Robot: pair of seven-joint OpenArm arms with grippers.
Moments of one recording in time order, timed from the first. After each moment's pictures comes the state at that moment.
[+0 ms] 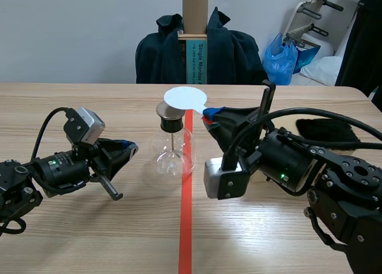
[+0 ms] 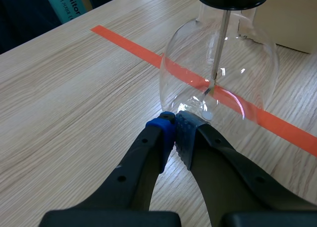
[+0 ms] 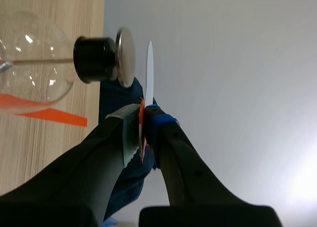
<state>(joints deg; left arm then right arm) -10.9 -18.8 14.1 47.3 12.8 -34.9 -35.4 -4.9 13.2 -11.0 79.4 -75.8 -14.9 42.4</state>
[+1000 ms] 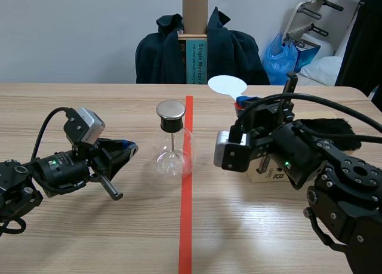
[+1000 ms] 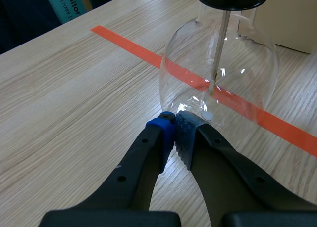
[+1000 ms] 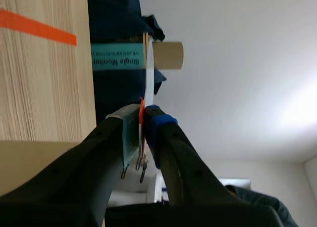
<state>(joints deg) -10.9 -18.8 14.1 47.3 12.8 -34.9 -35.4 -4.9 13.2 -11.0 79.4 -75.7 -14.9 24.2</state>
